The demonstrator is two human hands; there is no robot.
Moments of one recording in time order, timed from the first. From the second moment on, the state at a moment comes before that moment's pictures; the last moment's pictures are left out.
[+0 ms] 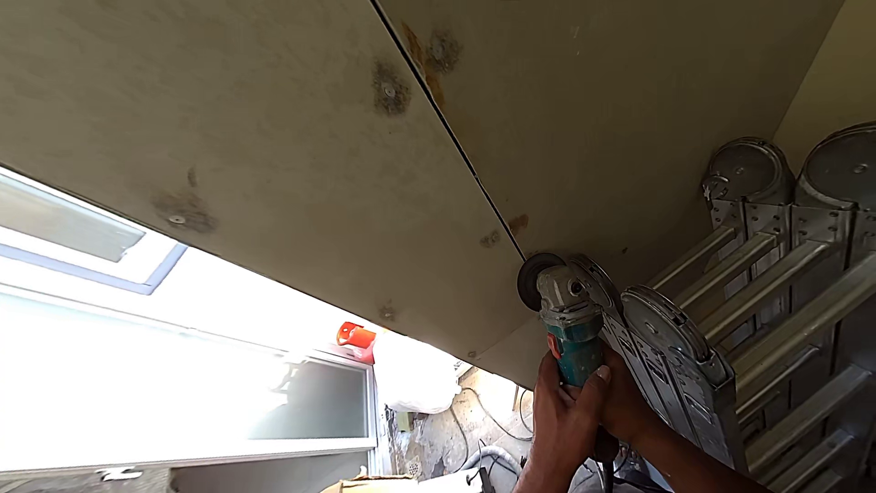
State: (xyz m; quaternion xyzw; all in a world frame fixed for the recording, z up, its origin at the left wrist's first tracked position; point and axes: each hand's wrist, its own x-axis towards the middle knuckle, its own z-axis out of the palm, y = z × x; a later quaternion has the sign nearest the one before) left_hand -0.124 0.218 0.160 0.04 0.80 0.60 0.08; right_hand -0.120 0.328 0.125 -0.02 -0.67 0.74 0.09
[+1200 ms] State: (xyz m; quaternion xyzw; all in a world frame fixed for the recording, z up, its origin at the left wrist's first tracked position) left_hand -0.124 0.219 0.167 0.05 0.78 0.61 0.08; right_hand -0.120 0.330 0.131 -0.02 -0.68 0.73 0.08
